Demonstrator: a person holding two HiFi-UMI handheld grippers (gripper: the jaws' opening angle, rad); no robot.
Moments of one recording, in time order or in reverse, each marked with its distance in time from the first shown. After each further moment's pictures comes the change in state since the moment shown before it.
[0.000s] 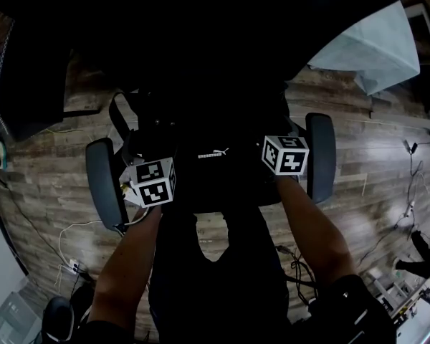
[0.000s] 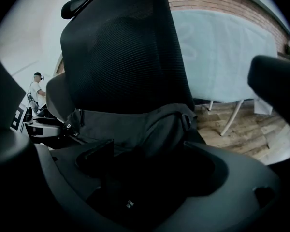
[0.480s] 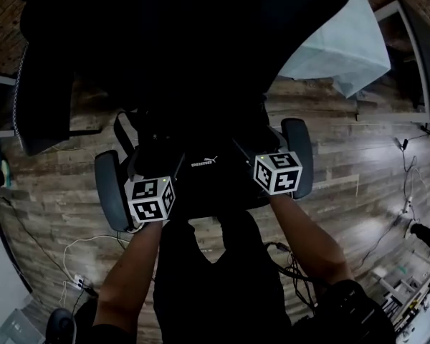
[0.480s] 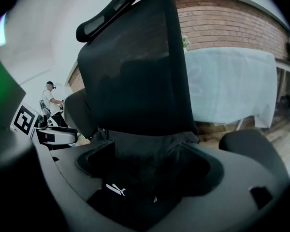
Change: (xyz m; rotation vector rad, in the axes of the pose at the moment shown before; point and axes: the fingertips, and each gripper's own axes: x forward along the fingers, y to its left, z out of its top) left arm -0.053 -0.043 0.050 -0.096 -0.069 -0.184; right arm -0.080 0.039 0.052 -0.008 -0.109 0.095
